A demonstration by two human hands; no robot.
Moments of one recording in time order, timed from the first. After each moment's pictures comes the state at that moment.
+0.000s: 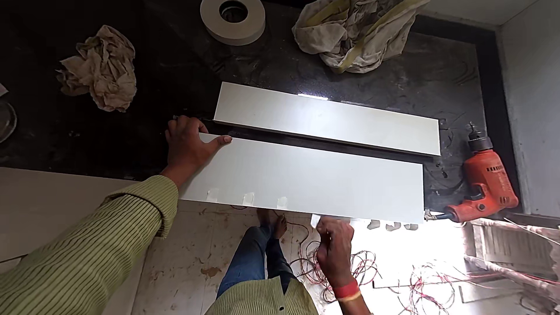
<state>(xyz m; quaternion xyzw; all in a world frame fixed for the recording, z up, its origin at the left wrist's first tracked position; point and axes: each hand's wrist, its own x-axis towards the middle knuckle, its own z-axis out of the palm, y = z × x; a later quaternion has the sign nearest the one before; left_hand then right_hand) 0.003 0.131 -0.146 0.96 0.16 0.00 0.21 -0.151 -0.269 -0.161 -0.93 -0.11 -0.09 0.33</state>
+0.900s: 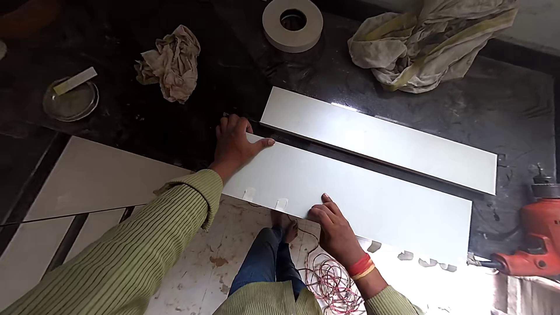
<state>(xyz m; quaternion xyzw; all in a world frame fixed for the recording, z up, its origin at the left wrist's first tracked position) 0.005 0.135 -0.151 0.96 0.17 0.00 0.21 -0.069 -0.206 -0.163 -0.85 -0.40 0.01 0.34</state>
